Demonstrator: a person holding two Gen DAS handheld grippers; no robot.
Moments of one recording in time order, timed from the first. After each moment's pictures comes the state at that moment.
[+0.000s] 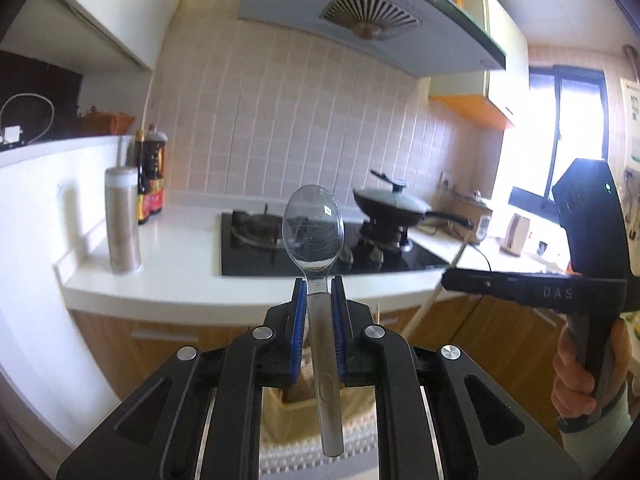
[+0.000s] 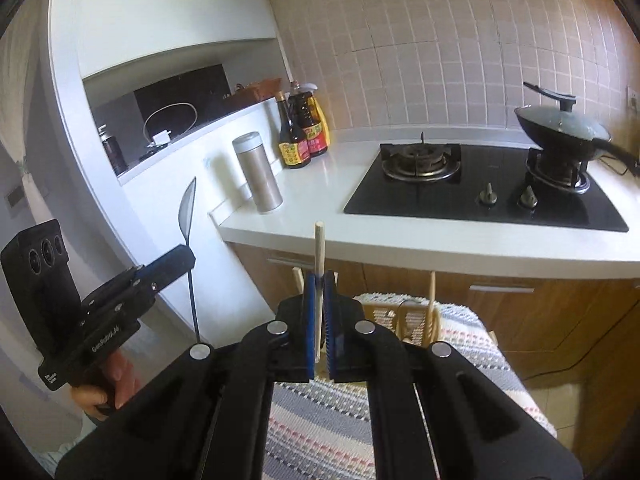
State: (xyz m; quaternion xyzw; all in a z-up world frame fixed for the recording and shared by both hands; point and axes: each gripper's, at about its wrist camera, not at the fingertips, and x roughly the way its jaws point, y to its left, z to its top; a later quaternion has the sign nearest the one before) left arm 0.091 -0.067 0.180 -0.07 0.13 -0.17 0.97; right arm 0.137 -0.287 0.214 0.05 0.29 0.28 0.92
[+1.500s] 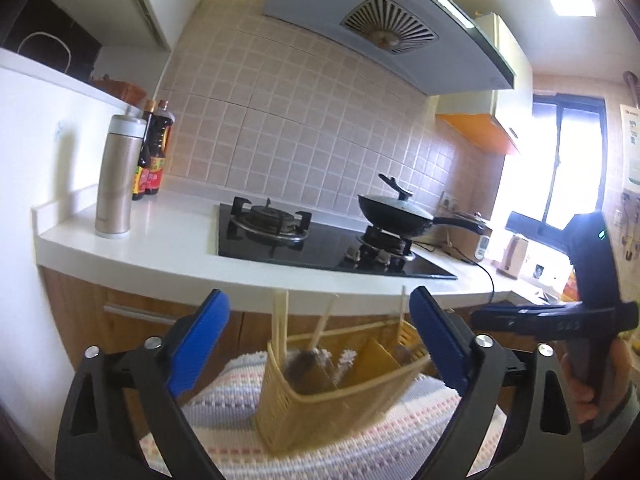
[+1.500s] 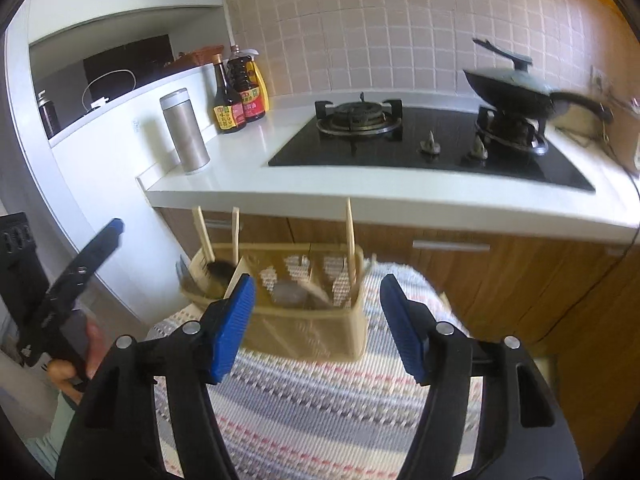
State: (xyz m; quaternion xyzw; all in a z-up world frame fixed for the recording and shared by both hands) left arm 0.111 -0.052 0.089 -0.12 0.10 -0.18 0.97; right arm 0.151 -0.321 0.111 0.03 0.32 0.19 0.93
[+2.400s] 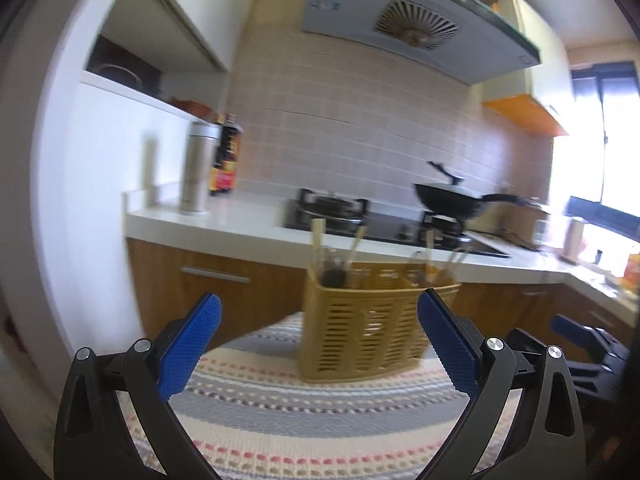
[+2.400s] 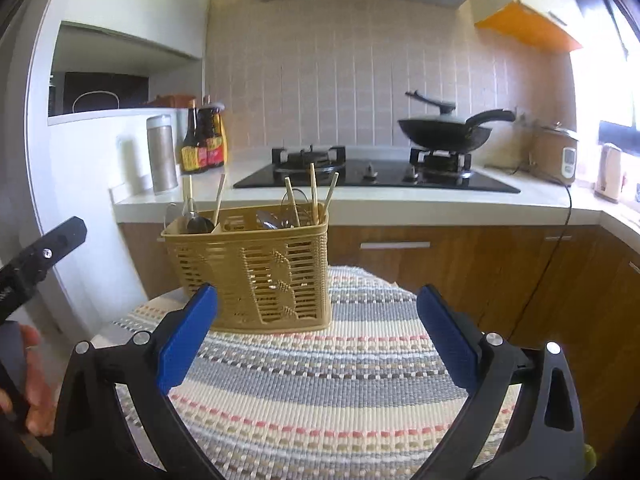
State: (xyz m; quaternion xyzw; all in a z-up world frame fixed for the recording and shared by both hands) left arm 0.018 -0.093 0.035 -0.08 0.09 -0.01 0.99; right arm 0.031 -0.311 0.025 0.01 0.15 0.07 0.99
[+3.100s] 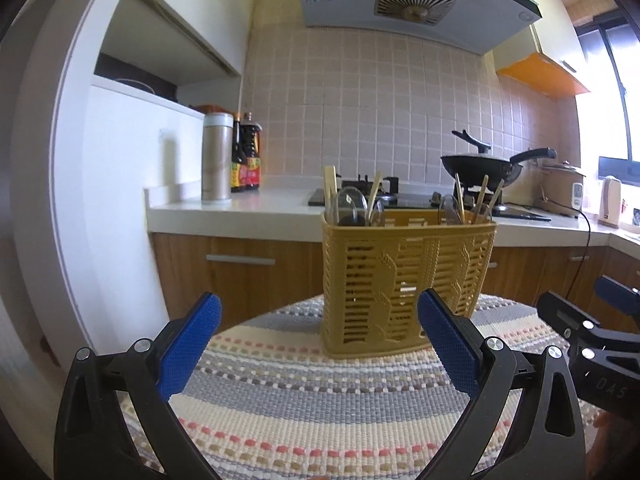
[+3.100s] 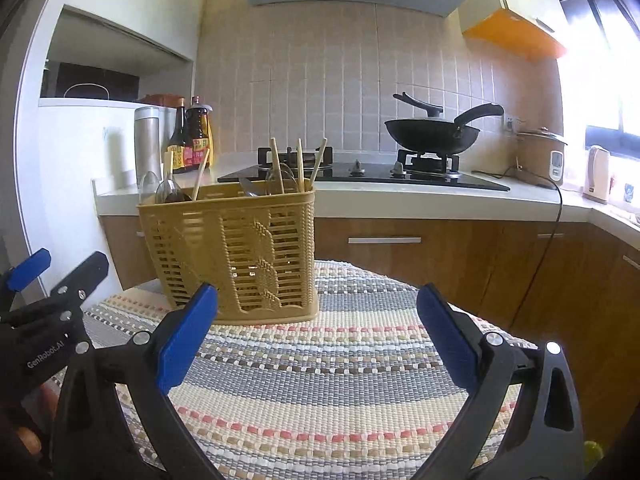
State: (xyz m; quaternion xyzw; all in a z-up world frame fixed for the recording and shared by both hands) left arm 0.027 -0.117 -0.014 -0.02 0.09 0.04 1.00; right arm 0.037 -0.308 -0.013 0.01 0.13 0.04 0.99
